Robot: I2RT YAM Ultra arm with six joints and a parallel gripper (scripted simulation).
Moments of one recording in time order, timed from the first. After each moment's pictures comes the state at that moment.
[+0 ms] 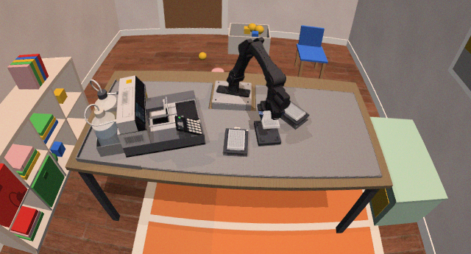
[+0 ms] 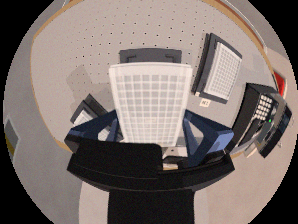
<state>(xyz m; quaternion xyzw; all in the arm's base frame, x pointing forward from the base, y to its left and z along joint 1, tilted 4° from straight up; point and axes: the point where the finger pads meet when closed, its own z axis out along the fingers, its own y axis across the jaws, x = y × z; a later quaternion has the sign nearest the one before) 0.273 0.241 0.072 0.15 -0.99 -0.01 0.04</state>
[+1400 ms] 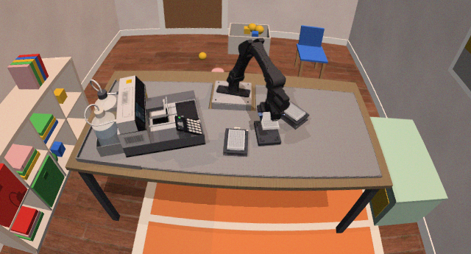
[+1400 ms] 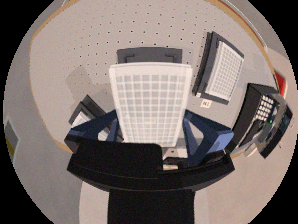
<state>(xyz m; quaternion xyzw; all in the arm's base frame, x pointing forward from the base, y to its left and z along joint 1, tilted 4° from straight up) 0.271 0.239 0.063 0.15 -0.99 -0.01 0.04</state>
